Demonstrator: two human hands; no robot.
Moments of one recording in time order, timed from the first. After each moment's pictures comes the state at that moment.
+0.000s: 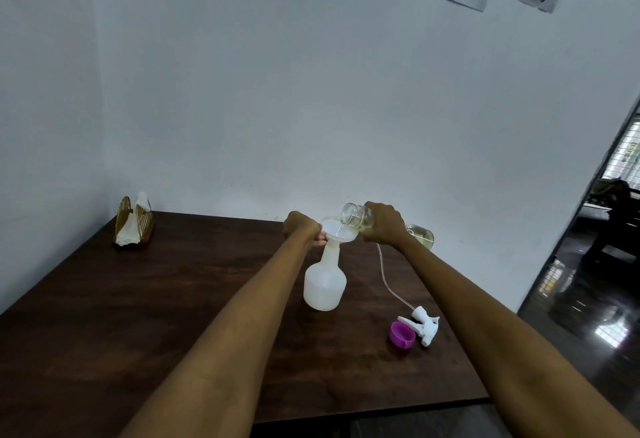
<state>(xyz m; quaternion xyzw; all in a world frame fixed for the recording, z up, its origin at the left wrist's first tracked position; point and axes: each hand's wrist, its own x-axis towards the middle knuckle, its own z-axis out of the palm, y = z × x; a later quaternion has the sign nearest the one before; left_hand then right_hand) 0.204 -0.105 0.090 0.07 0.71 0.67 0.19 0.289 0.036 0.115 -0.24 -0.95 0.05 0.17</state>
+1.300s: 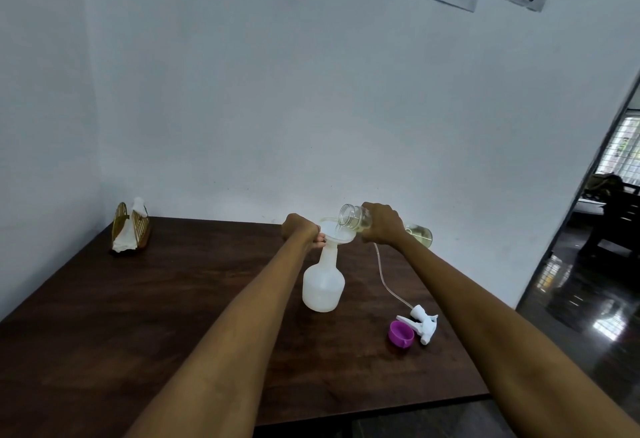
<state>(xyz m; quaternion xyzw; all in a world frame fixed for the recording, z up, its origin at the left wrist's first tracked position) 0.215 -0.107 0.099 0.07 0.70 0.68 0.21 0.292 0.037 0.116 -0.23 -0.96 0.04 0.18</state>
